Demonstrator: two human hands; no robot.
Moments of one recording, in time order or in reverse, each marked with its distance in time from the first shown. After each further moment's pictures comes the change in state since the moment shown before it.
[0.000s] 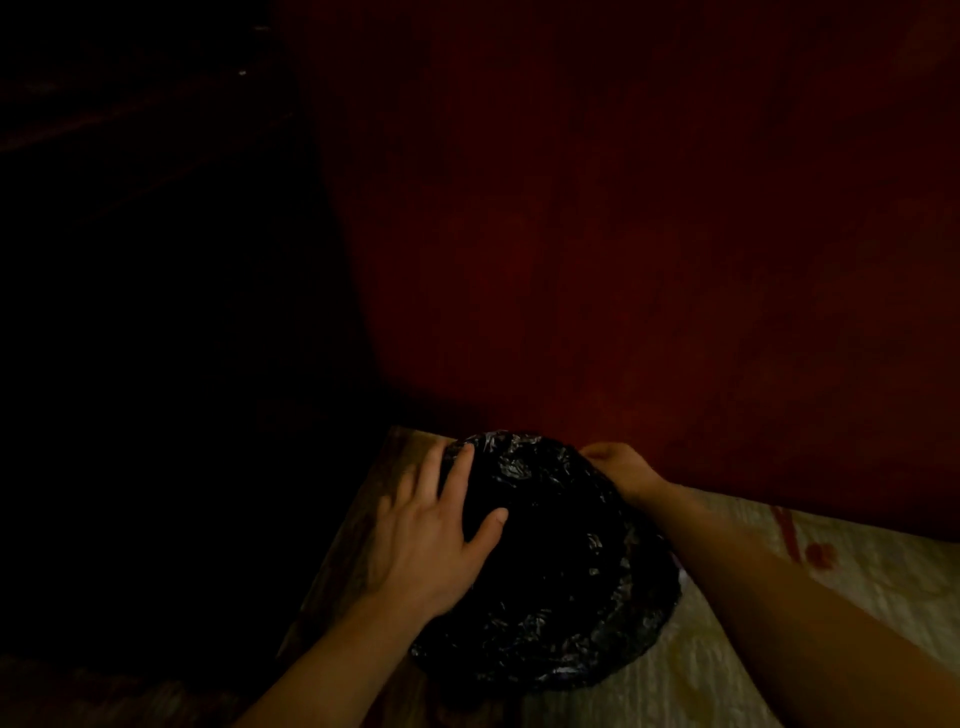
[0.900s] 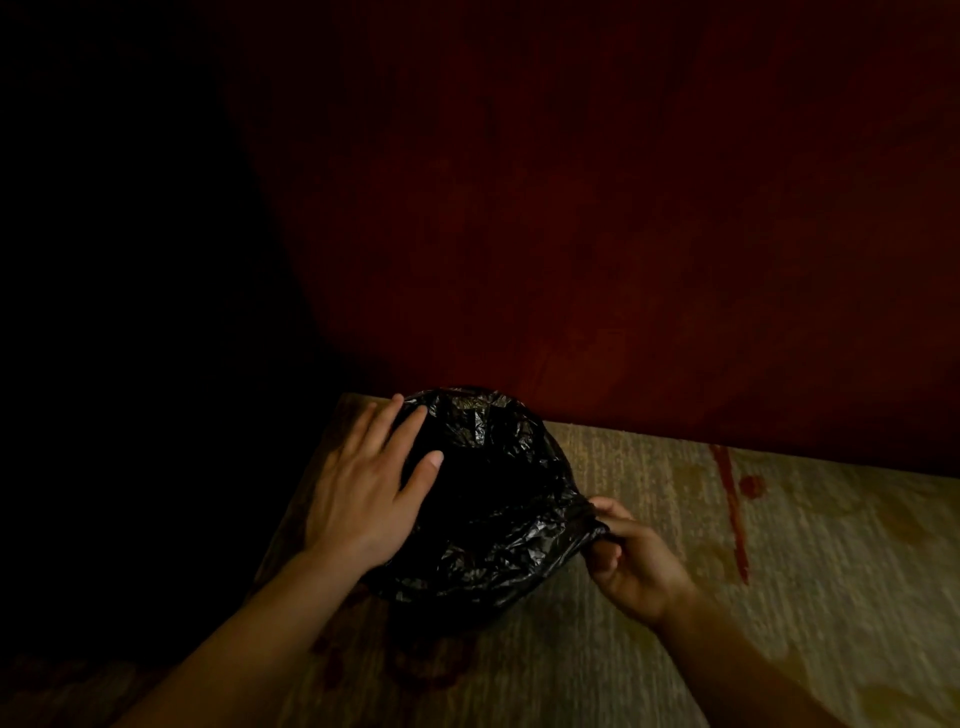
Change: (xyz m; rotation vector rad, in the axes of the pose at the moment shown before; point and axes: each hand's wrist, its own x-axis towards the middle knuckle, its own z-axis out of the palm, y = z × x) left_hand 0.001 0.000 0.002 -0.102 0.023 0.049; right_hand -0.100 0.123 0.029 1.404 -0.188 0.098
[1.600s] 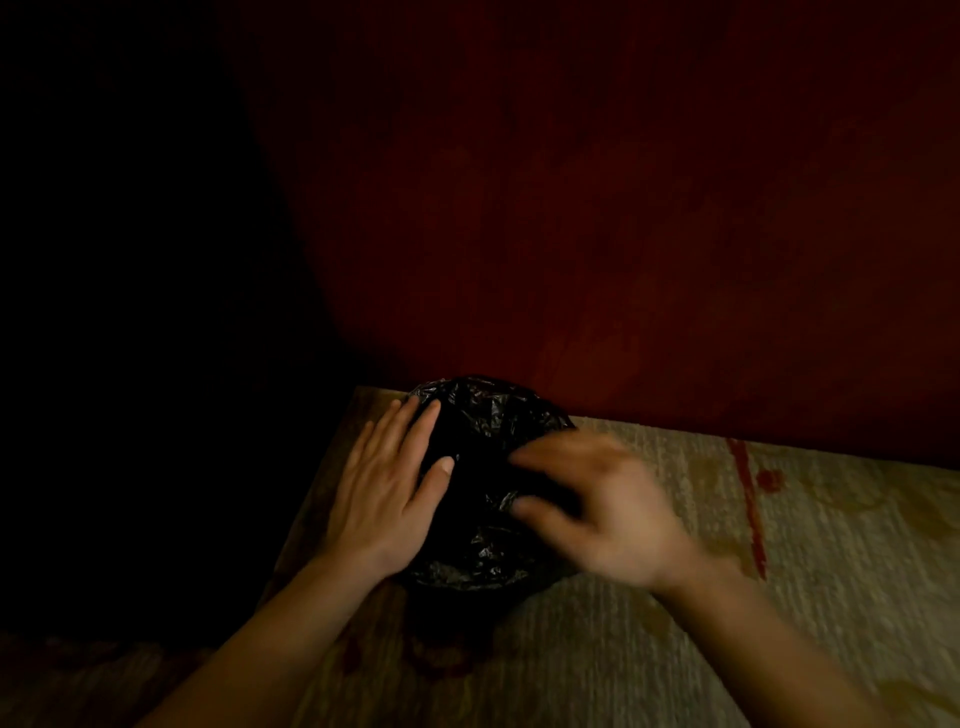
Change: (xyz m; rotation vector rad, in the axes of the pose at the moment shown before) left_hand -0.012 -0.003 0.000 -0.089 0.033 0.060; right_hand -0.049 -0.014 0.129 -2.017 -0.142 -0.928
